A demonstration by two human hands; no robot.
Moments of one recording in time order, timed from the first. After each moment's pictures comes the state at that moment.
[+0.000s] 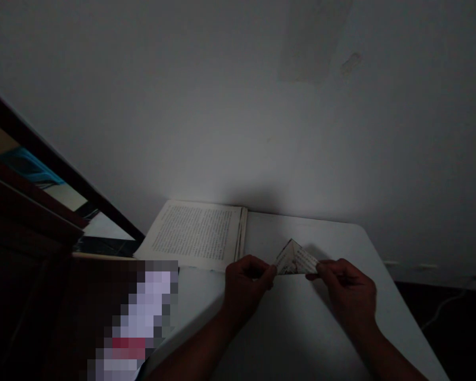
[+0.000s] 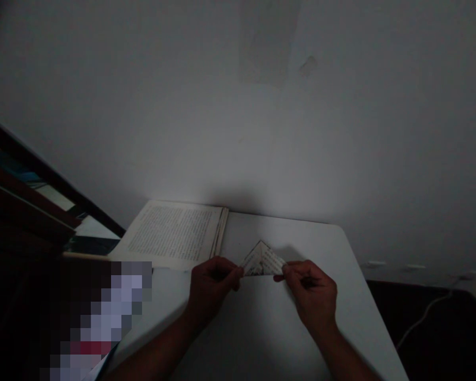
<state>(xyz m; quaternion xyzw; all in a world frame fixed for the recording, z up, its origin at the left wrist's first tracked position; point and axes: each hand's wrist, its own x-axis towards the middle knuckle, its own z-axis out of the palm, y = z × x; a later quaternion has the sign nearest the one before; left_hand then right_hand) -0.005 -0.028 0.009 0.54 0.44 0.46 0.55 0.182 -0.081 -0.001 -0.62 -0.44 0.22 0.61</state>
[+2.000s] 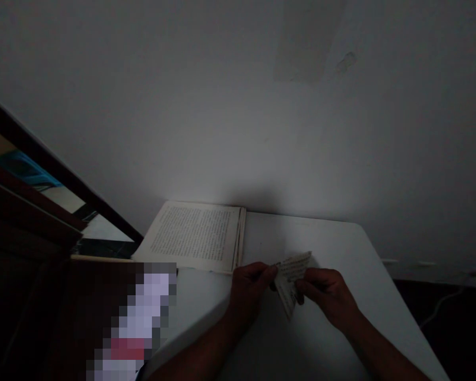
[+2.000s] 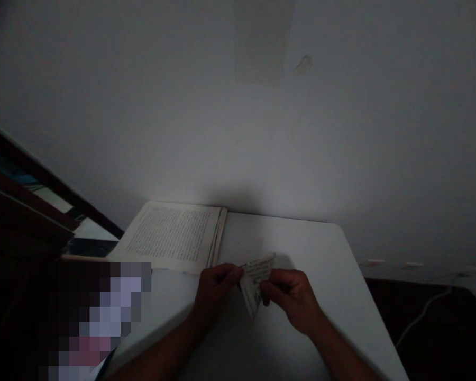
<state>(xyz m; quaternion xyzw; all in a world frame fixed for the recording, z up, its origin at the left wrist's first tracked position) 0.001 -0.031 0.011 0.52 0.41 0.41 0.63 0.178 -0.078 0.002 -0.51 -0.54 0.50 0.46</state>
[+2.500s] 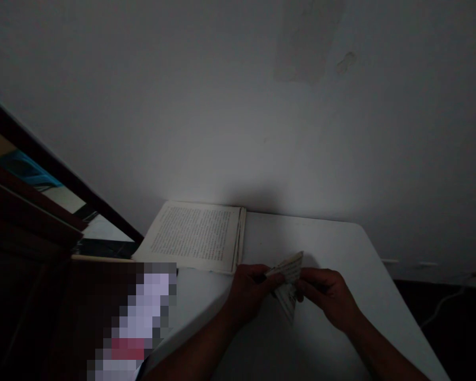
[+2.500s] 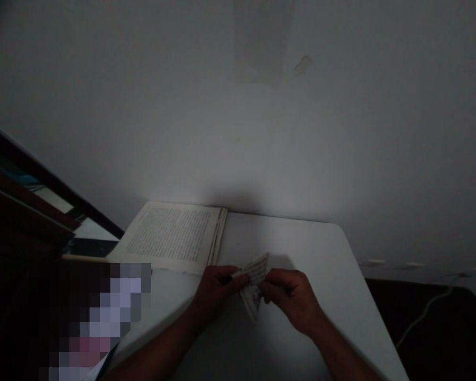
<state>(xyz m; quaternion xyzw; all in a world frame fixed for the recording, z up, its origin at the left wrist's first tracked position) -0.004 -0.026 0.001 0.58 0.38 0.34 0.64 0.178 -0.077 0.004 -0.51 -0.57 0.46 0.44</state>
